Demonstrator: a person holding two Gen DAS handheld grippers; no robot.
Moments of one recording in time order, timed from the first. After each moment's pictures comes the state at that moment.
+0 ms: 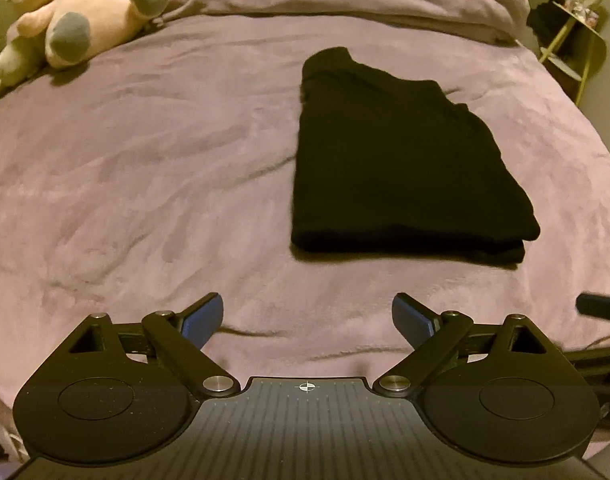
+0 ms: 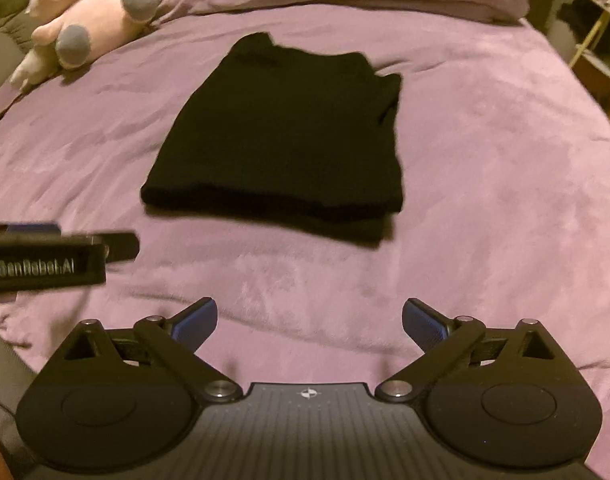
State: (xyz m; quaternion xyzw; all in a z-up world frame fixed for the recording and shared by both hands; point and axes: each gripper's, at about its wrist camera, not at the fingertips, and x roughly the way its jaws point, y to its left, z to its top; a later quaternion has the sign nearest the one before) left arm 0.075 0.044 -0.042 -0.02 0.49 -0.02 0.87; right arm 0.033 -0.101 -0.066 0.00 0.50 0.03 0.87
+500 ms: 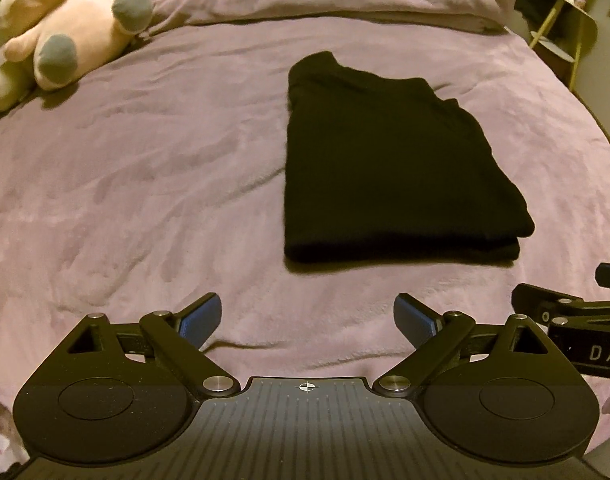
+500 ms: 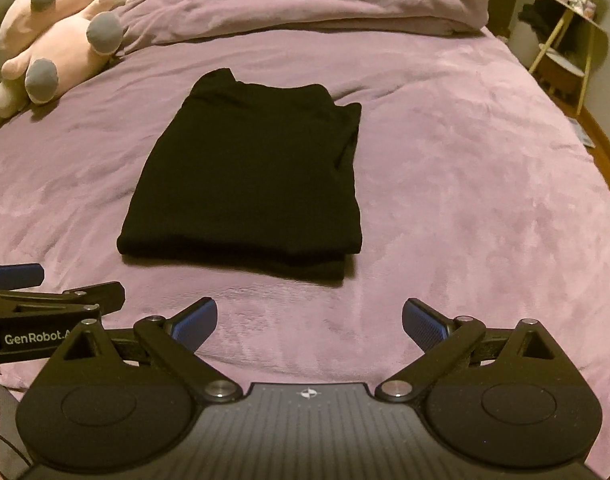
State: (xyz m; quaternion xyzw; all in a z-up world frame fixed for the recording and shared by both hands) left arm 0.082 0.034 -0.034 0.01 0.50 -0.02 0.87; right arm 0.047 -0.112 -0.044 0.01 0.48 -0.02 0.88
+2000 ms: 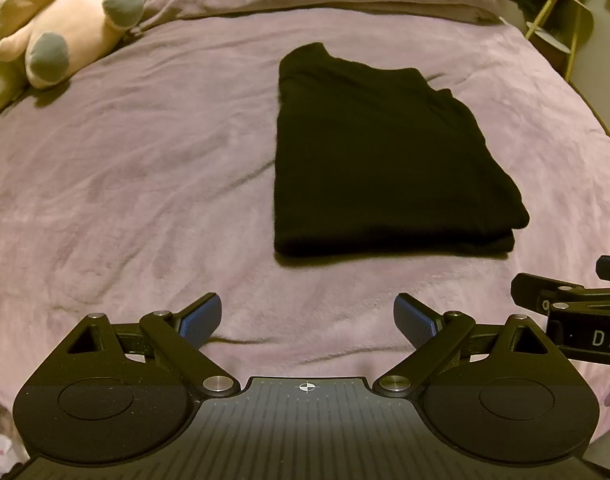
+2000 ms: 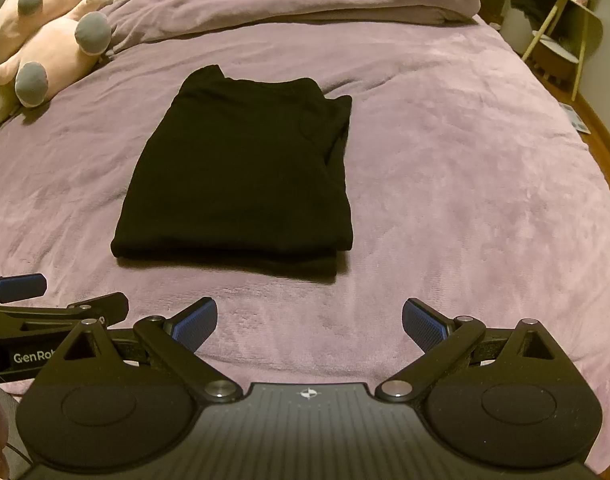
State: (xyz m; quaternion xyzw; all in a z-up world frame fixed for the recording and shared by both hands) left arm 0.084 0.030 -0.034 0.02 0.51 -0.03 0.86; right arm 0.049 -0.115 -0.041 0.02 0.49 -0.03 0.87
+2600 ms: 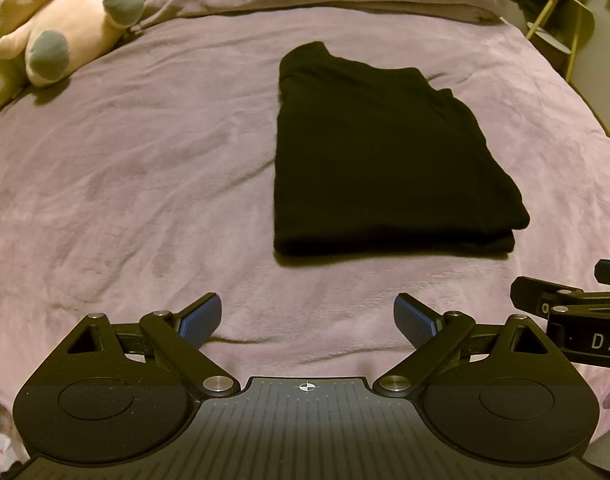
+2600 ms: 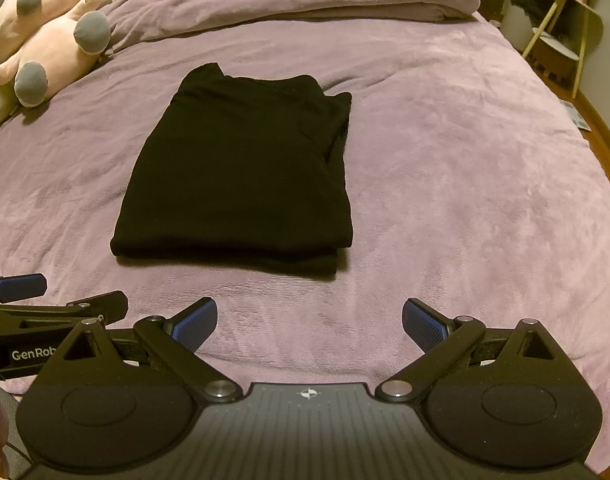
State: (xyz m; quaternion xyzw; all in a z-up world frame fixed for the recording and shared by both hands) left arm 0.085 0.031 -0.034 0.02 0.51 -0.03 0.86; right arm 0.050 -0.116 -0.042 0.02 0.49 -0.03 0.87
